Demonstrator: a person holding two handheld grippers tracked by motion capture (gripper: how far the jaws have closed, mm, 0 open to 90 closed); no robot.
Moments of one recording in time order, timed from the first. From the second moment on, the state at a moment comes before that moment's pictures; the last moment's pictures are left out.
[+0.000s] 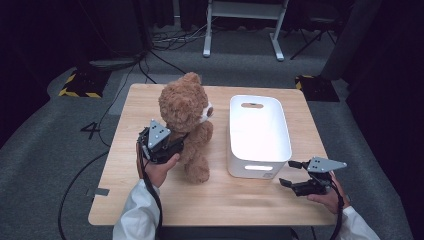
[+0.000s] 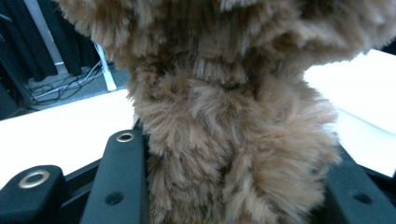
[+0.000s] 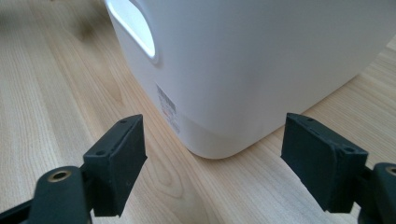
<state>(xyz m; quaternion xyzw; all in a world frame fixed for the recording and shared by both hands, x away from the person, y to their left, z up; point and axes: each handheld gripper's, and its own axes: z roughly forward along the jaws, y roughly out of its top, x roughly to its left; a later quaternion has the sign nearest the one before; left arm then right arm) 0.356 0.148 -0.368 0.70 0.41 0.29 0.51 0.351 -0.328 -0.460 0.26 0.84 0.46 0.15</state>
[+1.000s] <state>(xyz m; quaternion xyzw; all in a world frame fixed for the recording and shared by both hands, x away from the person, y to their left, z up) 0.367 0.124 -0.302 0.68 0.37 0.31 0.56 0.377 -0.305 -0.467 0.28 0.83 0.45 0.17</state>
